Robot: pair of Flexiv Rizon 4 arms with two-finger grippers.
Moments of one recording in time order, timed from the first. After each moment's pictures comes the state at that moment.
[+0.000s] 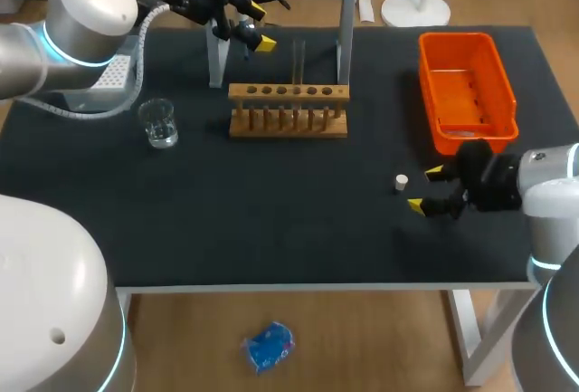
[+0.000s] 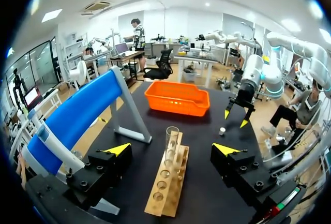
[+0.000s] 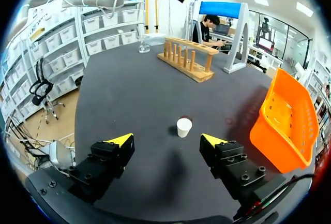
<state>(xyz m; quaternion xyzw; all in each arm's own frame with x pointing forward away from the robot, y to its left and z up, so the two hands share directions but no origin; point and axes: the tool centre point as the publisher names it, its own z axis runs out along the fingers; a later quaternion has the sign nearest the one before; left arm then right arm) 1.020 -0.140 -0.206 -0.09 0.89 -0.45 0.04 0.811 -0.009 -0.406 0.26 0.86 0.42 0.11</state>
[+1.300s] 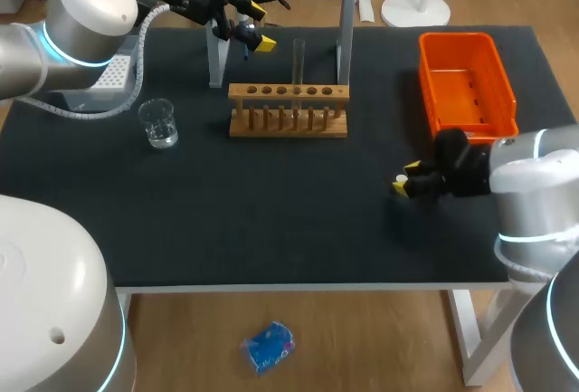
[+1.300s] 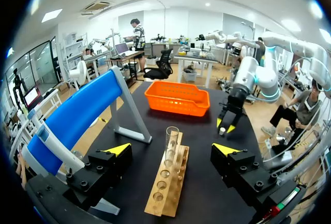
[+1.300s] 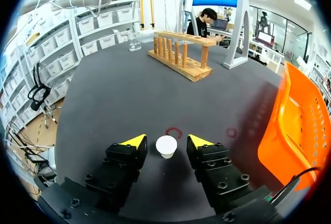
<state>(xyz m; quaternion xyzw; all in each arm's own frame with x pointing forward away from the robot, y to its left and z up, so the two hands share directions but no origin) 1.020 -0.140 -0.206 -0.09 0.89 -0.45 0.04 0.853 0.013 -0.430 0.28 0.86 0.41 0.10</state>
